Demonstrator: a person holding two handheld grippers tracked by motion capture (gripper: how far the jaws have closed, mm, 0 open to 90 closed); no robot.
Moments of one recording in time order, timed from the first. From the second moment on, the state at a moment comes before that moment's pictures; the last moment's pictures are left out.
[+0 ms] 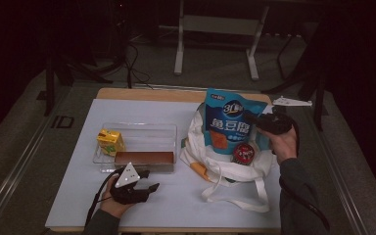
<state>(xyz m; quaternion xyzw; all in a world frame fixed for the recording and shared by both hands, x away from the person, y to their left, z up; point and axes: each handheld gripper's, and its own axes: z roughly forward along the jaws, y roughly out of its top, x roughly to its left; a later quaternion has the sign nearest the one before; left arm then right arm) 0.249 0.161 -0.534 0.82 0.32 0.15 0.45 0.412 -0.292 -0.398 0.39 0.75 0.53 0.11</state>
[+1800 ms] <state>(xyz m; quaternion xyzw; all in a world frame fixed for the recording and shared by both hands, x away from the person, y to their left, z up) 0.251 0.161 -0.539 0.82 0.33 0.15 0.45 0.413 -0.282 -0.361 0.42 0.69 0.58 0.02</state>
